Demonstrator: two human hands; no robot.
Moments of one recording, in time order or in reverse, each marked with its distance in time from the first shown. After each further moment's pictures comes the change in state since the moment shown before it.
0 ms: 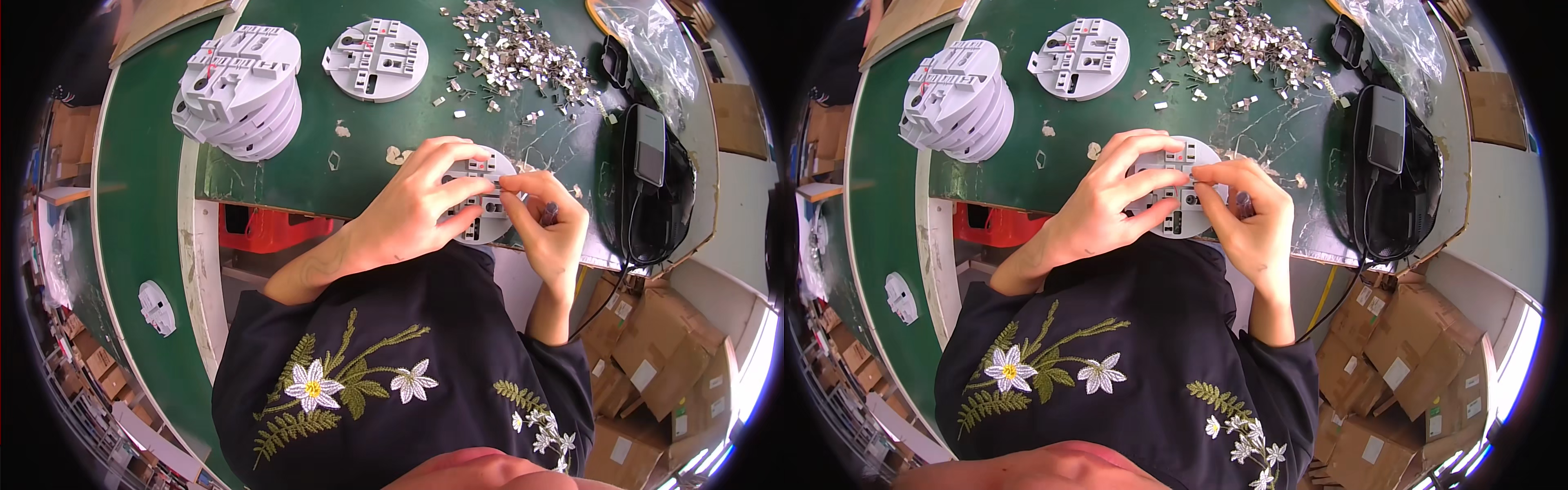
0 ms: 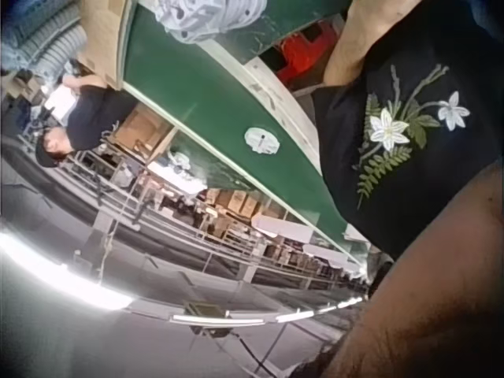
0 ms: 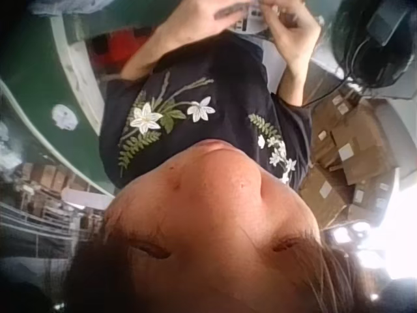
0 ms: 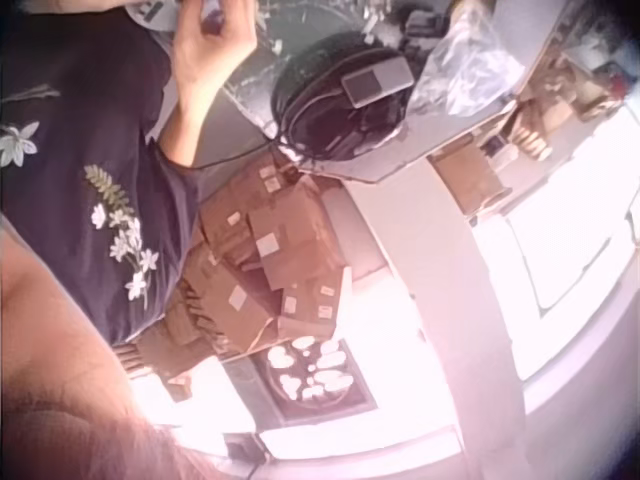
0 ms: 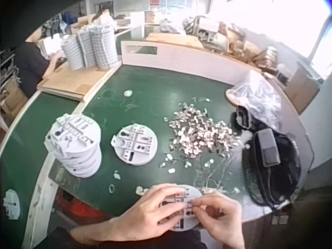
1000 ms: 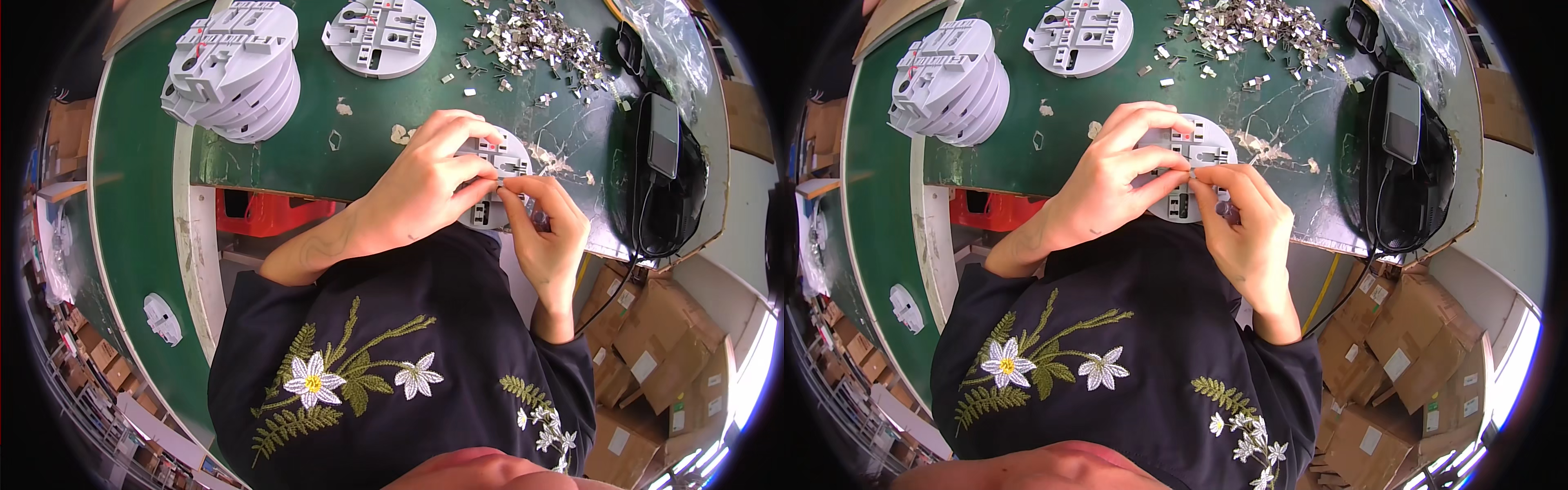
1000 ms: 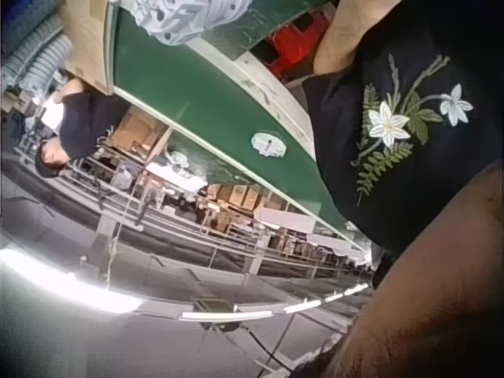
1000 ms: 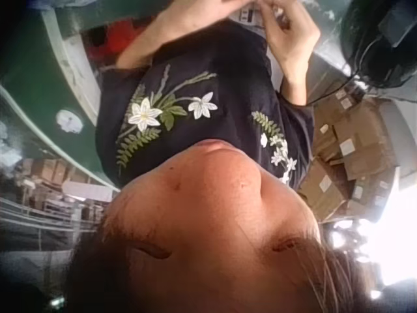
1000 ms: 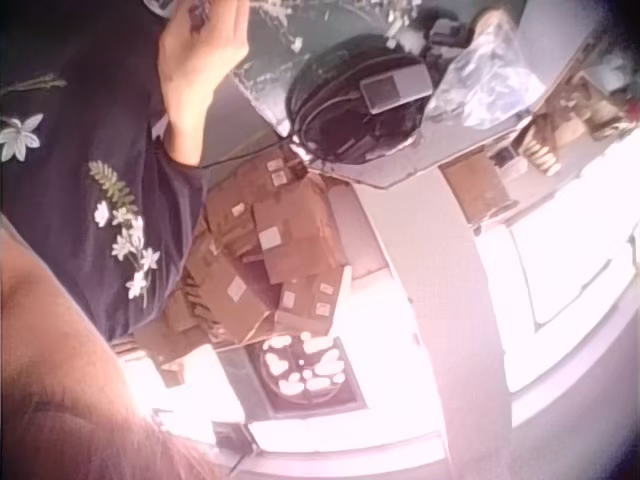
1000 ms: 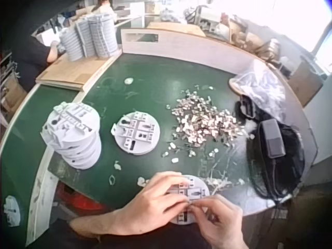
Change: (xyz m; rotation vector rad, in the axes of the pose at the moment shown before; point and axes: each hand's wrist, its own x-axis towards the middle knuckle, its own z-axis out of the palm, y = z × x) left_hand 0.005 -0.004 0.002 -0.011 0.038 -0.007; right_hand -0.021 -0.009 0.012 -0.310 0.031 -0.083
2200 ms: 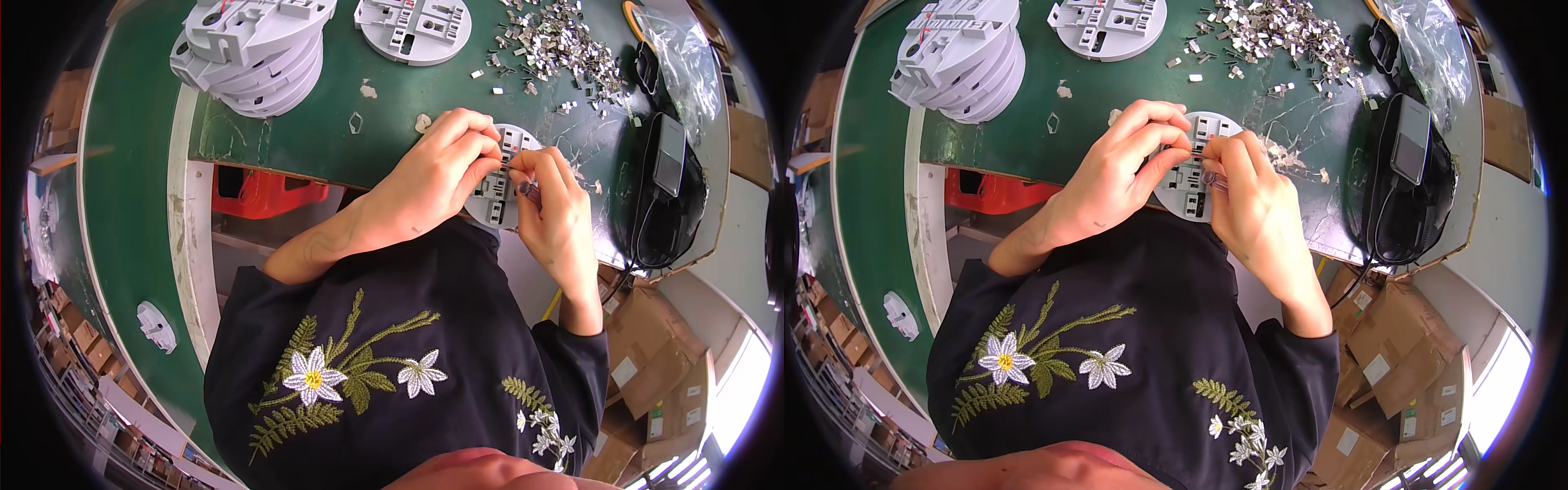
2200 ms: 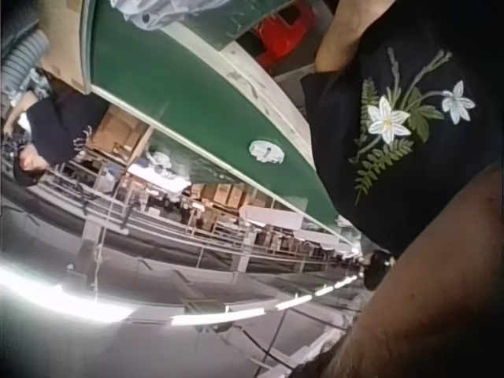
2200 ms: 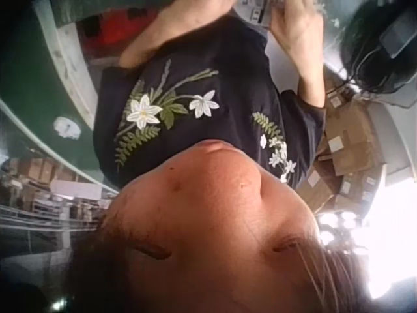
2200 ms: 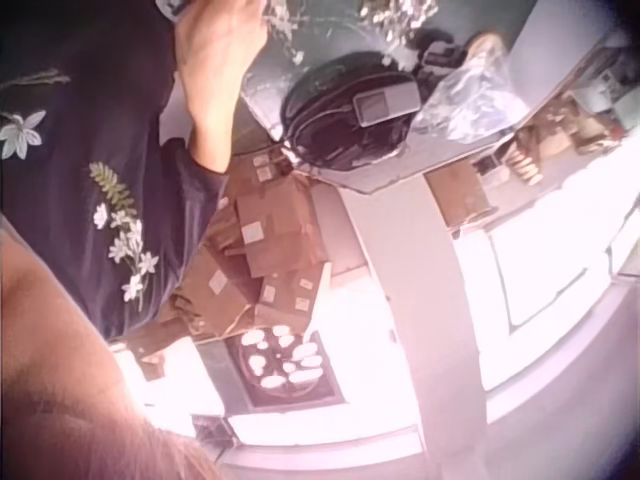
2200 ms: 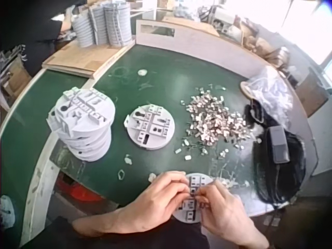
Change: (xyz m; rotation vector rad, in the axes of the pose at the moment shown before) left_hand -0.019 -0.007 0.000 -0.103 0.109 -0.120; right_hand 0.029 -0.003 -0.001 -0.253 -0.322 -0.234
